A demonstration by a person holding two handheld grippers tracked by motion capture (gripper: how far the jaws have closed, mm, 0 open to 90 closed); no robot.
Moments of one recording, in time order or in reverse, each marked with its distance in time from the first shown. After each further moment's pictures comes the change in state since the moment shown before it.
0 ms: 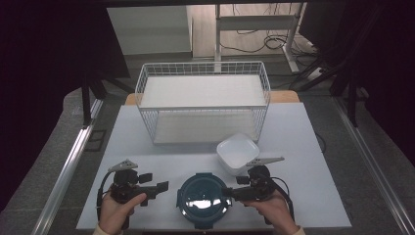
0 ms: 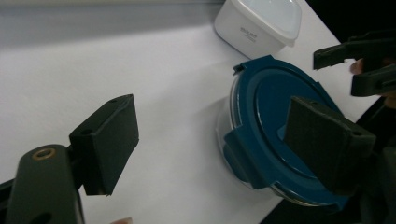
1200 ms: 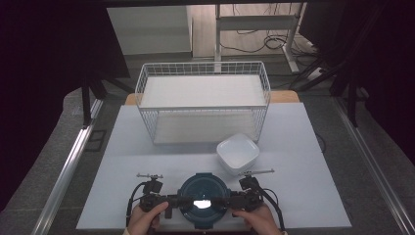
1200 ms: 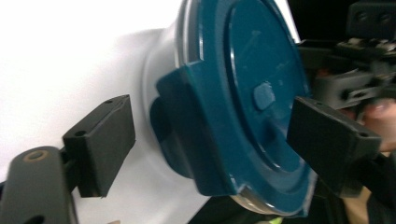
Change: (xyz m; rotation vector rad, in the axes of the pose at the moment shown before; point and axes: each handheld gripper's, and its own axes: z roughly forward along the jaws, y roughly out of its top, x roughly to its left) left arm -0.005 -0.034 0.070 0.172 -0.272 -0.258; right arm 0.005 -0.030 0.035 0.030 0.119 0.232
